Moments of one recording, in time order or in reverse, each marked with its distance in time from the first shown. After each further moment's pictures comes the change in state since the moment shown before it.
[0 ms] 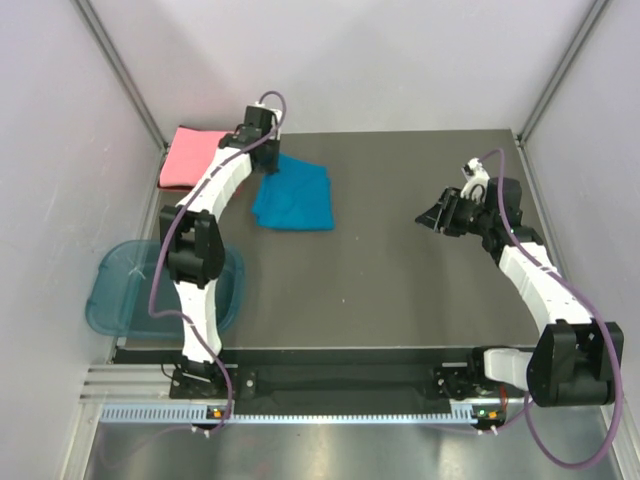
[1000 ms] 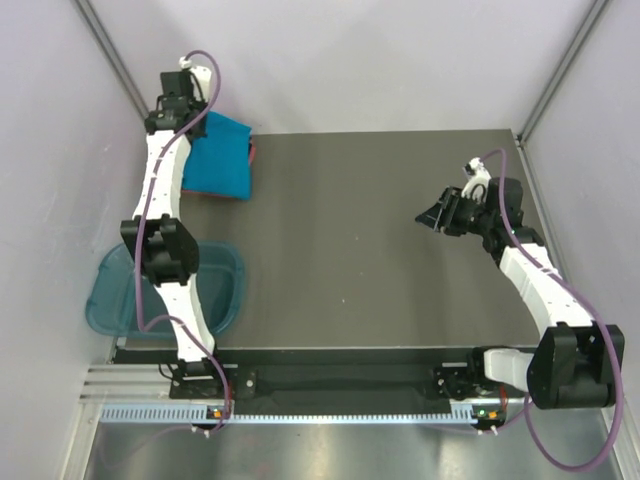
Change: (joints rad) left arm 0.285 -0.018 0.312 -0.090 -0.076 0.337; right arm 0.000 -0.009 0.000 0.004 0.004 0.006
